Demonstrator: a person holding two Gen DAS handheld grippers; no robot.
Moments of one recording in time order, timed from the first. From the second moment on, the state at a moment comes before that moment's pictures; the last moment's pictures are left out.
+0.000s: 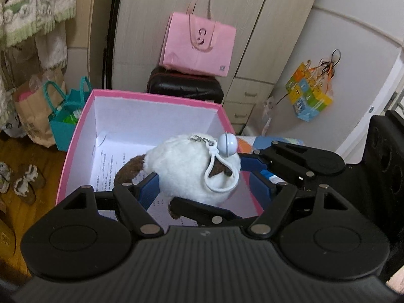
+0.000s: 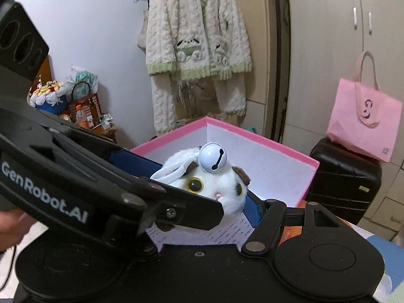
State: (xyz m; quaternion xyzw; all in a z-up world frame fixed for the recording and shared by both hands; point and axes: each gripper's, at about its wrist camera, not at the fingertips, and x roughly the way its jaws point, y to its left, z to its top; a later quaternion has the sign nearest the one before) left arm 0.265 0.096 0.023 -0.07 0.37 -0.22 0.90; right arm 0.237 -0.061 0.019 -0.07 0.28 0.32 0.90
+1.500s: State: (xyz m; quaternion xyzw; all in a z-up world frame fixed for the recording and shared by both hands) left arm 0.213 0.097 0.049 -0.04 0.36 -0.19 0.91; right arm 0.177 -0.051 0.040 -0.14 0.30 0.24 0.91
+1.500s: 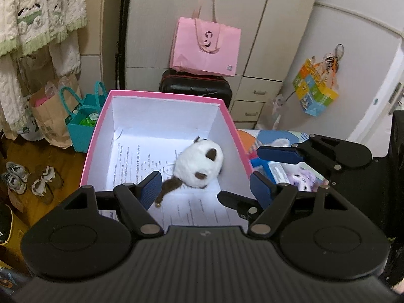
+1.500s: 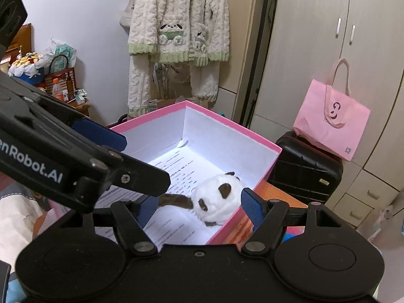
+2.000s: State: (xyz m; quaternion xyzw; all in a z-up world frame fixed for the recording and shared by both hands) left arm 0.137 0.080 0.072 0.00 0.32 -0.22 0.92; right arm 0.091 -0.098 0.064 -0.13 0.25 0.25 0.92
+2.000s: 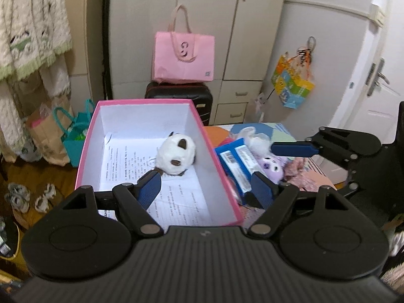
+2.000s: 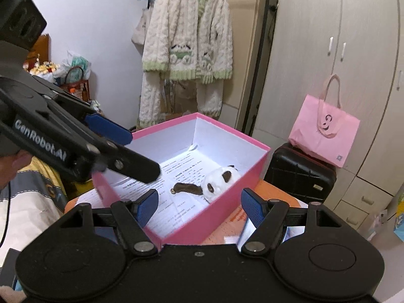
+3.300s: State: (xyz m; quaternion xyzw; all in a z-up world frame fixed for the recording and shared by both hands) left arm 0.124 -0.072 0.007 0.05 0.37 -0.29 0.88; right arm 0.054 -0.214 -0.038 -0.09 0.25 0.22 0.94
